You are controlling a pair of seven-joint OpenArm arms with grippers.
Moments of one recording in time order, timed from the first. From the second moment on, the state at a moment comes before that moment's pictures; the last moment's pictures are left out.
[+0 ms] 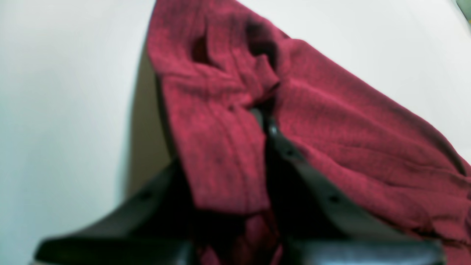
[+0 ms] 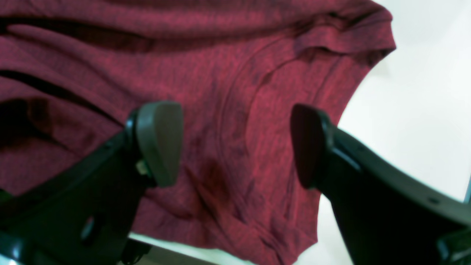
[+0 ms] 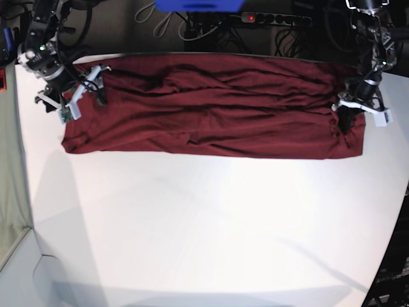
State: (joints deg) left arm 13.9 -19.2 -21.2 69.9 -43.9 -22.1 17.8; right arm -22.1 6.4 24.9 104.6 5.9 39.6 -37.4
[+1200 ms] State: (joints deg) left arm 21.0 8.2 -3.6 109.4 10.4 -10.5 22.7; right arm -21.4 6.4 24.8 104.5 5.9 39.6 -37.2
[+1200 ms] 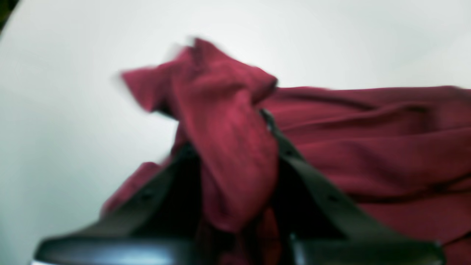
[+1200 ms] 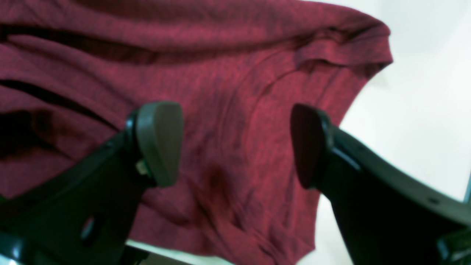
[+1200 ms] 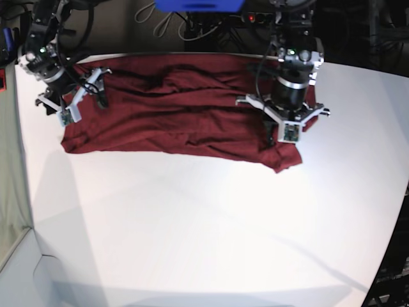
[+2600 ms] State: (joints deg) left arm 13.1 0.0 36.1 93.8 15.9 13.4 22.0; right arm -21.3 6.5 24.9 104.5 5.7 39.7 -37.4
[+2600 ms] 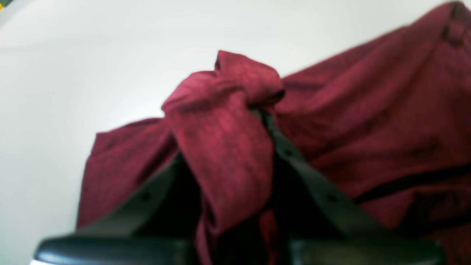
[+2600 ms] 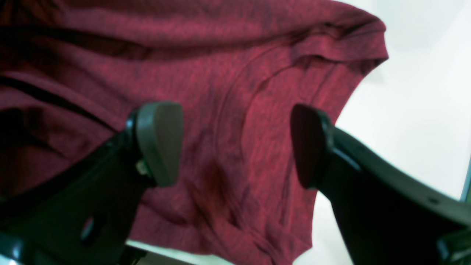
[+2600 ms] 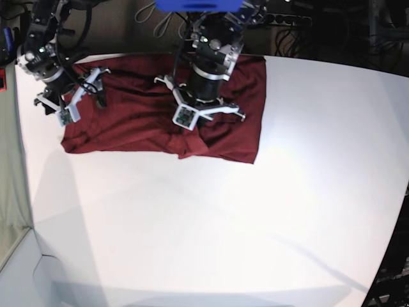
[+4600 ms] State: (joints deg) left arm 18.5 -10.4 36.4 97.3 15.8 5.9 21.4; right arm -20.7 6.4 24.9 104.5 5.7 39.6 -37.4
